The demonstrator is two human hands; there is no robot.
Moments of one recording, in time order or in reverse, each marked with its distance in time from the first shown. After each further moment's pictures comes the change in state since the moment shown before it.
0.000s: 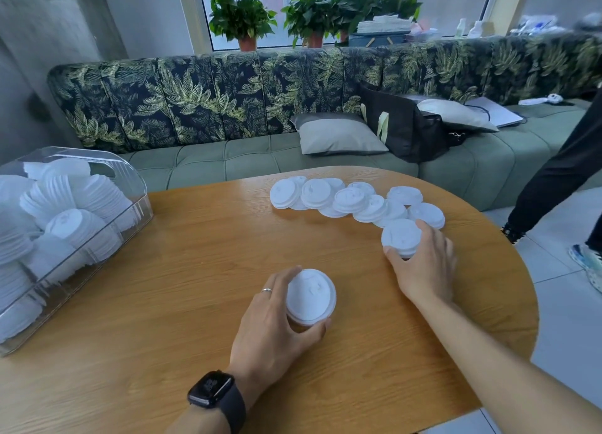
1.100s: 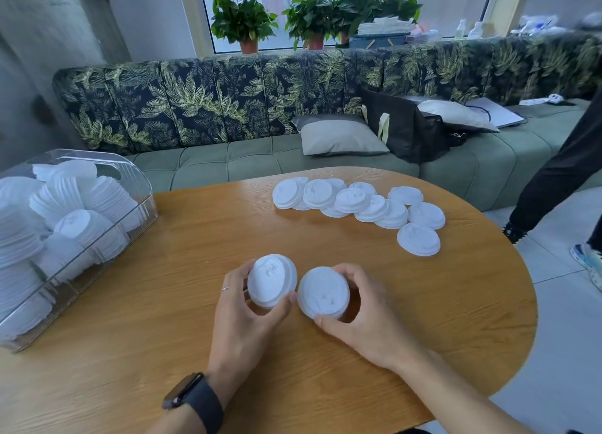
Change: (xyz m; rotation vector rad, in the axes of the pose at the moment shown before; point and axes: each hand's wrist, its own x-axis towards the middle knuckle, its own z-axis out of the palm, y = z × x) left_hand -0.005 -0.012 -0.025 -0.280 0.226 -0.261; right_hand -0.098 -0.039 -0.009 0.377 -0.520 -0.345
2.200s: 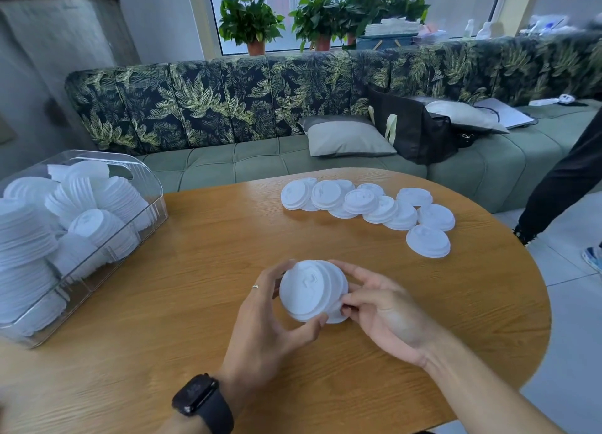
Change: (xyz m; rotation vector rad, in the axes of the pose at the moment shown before) left_hand -0.008 0.017 -0.006 0.027 -0.161 0.268; right_hand 0.014 -0.029 -0.016 1.179 -0.335 0.366
